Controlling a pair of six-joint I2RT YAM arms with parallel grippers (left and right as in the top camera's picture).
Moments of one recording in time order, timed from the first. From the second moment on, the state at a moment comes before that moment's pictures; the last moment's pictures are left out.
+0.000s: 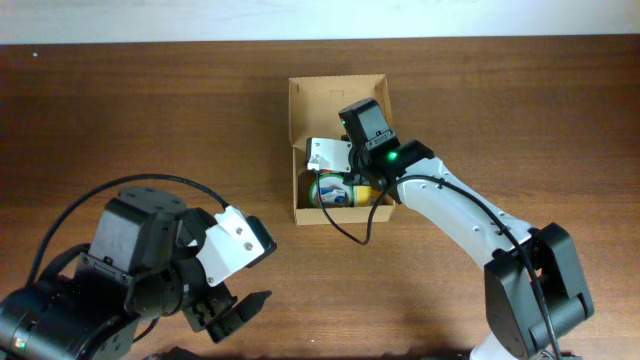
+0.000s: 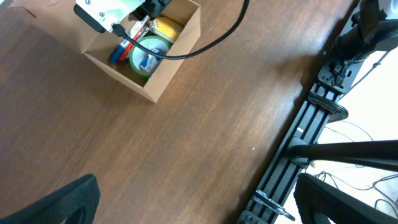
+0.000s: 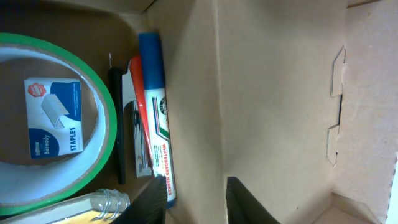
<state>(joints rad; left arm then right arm) -0.45 1.02 1.59 -1.56 0.30 0.46 0.51 1.80 1.28 -0.44 0.06 -1.07</state>
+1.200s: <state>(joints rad) -0.45 1.02 1.59 -1.56 0.30 0.46 0.00 1.70 1.27 -0.90 -0.05 -0.22</state>
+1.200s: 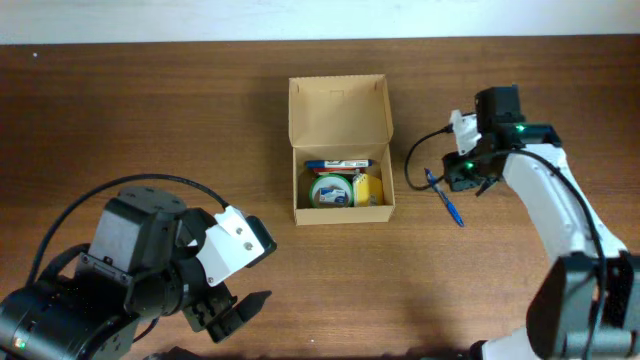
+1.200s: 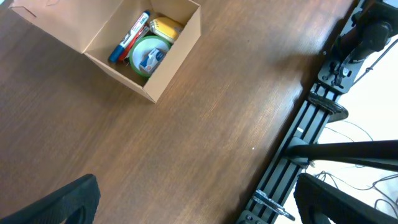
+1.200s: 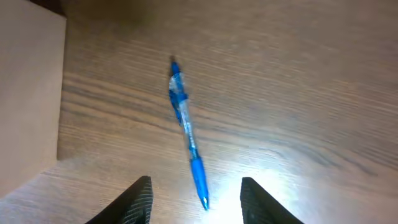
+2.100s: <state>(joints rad) -0.45 1.02 1.59 -1.56 0.30 0.46 0.00 1.97 1.26 -0.70 -0.12 -0.35</state>
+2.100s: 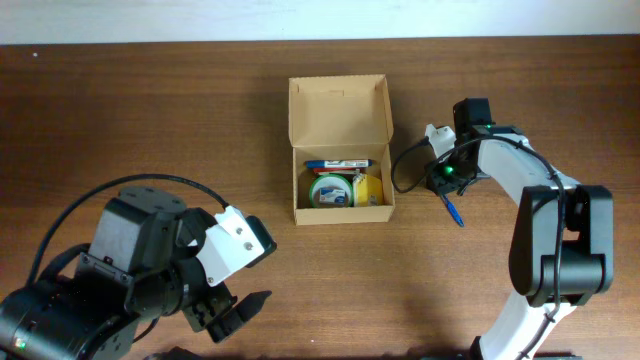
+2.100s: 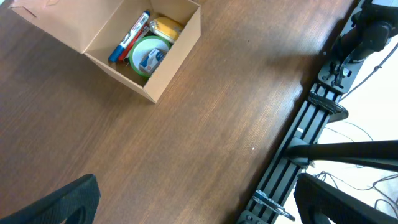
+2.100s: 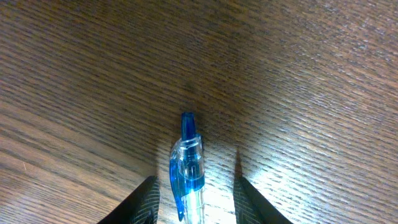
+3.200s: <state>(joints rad) -0.45 1.02 1.59 -1.56 0.30 0.46 0.06 1.89 1.31 -0.85 -0.03 -0.29</state>
